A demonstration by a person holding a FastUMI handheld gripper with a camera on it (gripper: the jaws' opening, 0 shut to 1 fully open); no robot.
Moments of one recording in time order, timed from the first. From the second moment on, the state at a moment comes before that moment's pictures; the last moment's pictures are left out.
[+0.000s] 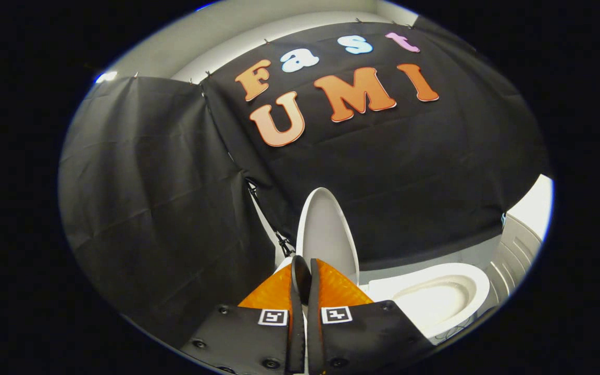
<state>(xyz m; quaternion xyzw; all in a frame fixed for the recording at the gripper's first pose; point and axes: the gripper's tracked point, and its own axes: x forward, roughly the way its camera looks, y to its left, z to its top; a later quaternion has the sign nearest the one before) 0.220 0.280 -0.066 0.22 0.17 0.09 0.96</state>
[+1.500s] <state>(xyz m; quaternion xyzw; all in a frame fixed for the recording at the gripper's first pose) 0.223 0.423 -0.061 0.02 0.14 0.16 0.98</state>
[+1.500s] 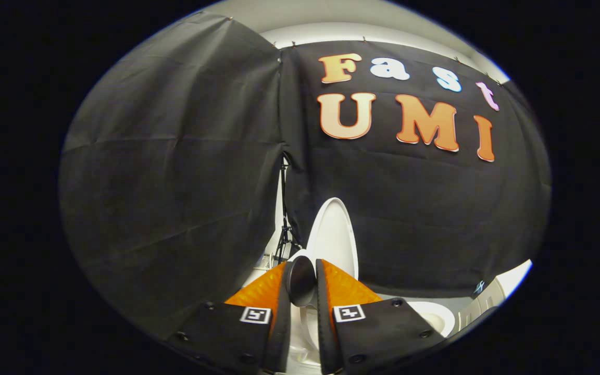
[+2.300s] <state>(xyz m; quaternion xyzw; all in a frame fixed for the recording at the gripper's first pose) 0.203 0.284 0.069 0.02 0.01 0.10 0.99</state>
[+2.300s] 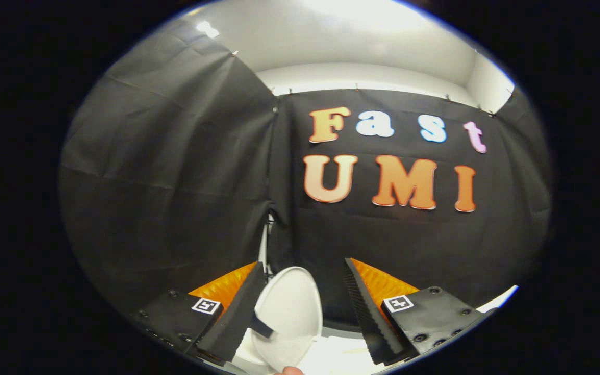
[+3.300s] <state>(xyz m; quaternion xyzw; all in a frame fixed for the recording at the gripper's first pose) 0.099 0.033 -0.033 0.00 0.05 0.01 1.00</state>
